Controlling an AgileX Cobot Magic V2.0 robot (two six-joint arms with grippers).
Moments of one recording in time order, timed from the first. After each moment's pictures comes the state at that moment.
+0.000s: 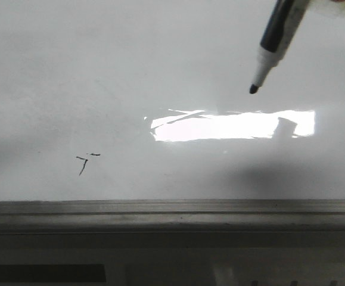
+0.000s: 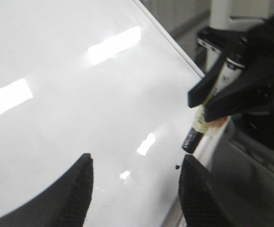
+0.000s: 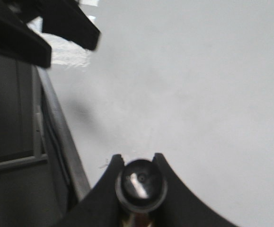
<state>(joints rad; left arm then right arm) -0.82 0.68 -0.55 -1.31 0.18 1.34 0.64 0.71 -0.54 1.22 0.27 -1.53</state>
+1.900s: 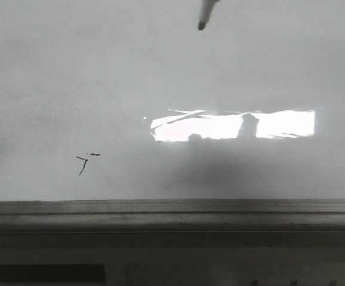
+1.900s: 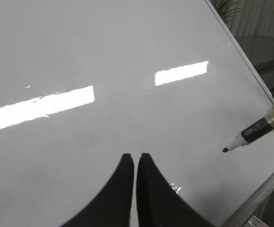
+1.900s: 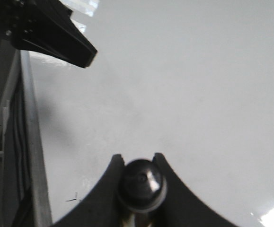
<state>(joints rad) -0.82 0.54 -0.43 -1.41 -0.05 1.33 0.92 0.81 -0.62 0.88 -0.01 -1.42</state>
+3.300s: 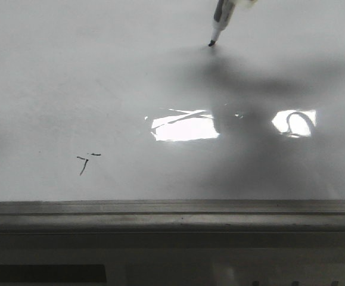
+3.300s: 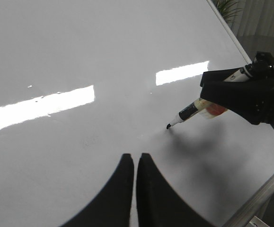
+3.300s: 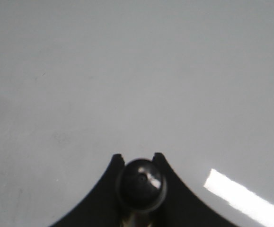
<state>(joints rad) -0.82 0.54 -0.43 -1.41 -0.05 1.33 0.83 1.07 -0.48 0.47 -0.66 -0.78</state>
